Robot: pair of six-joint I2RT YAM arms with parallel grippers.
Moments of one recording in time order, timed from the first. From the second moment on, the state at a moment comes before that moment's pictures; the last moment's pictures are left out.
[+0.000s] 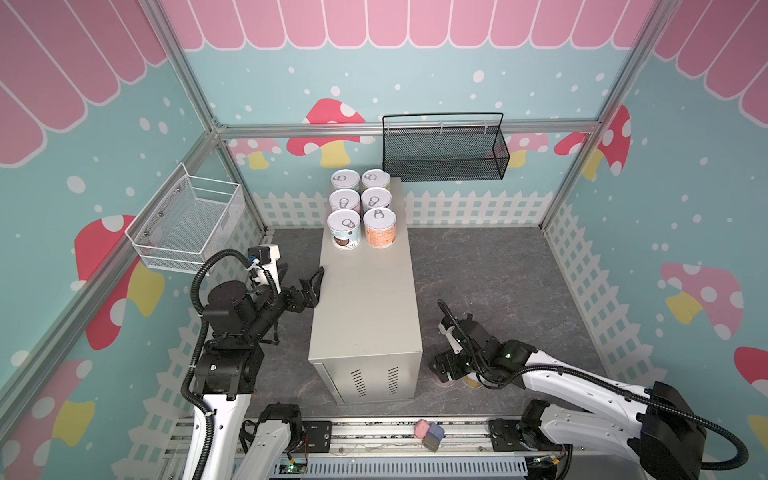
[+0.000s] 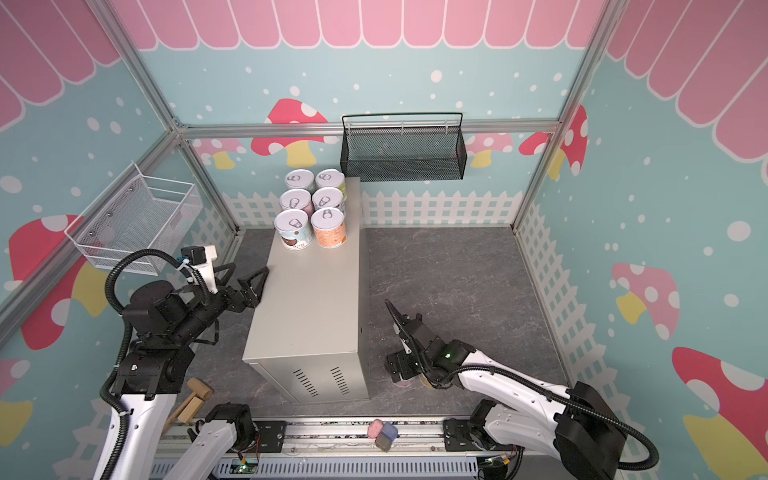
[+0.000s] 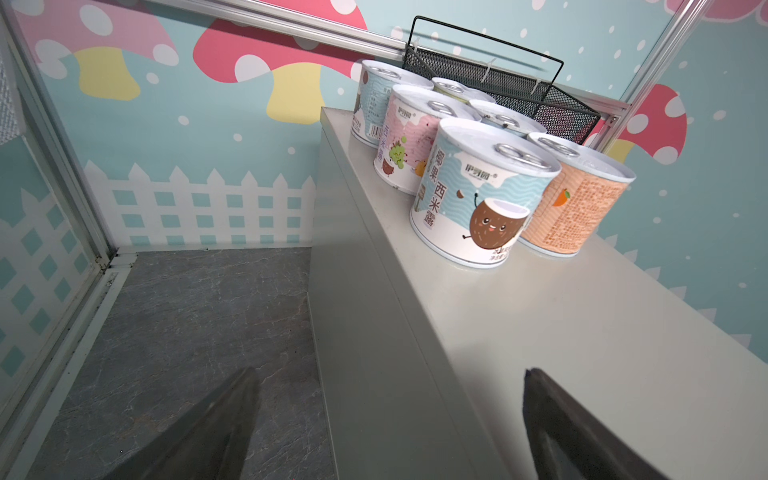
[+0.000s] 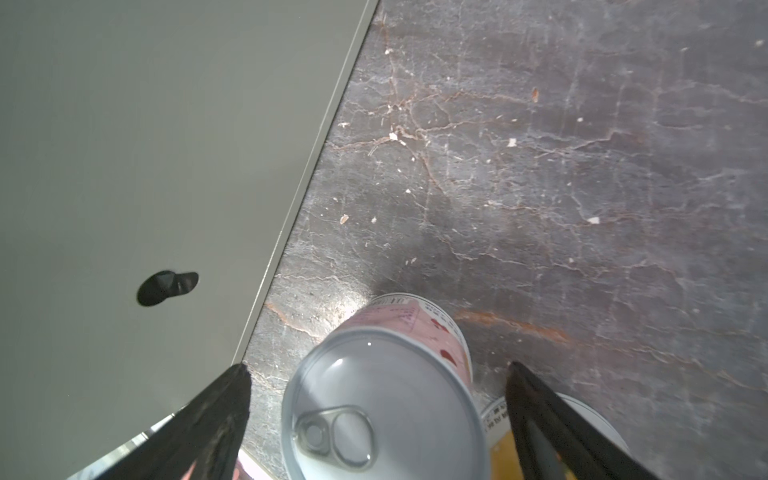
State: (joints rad) left arm 0.01 0.69 0.96 -0.44 0.36 -0.17; right arm 0.86 1.08 0.57 -0.49 -0.05 0.44
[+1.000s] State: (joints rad) left arm -0.43 0.91 1.53 -0.93 0.65 -0.20; right arm 0.97 1.12 0.56 -0.54 0.07 0.51
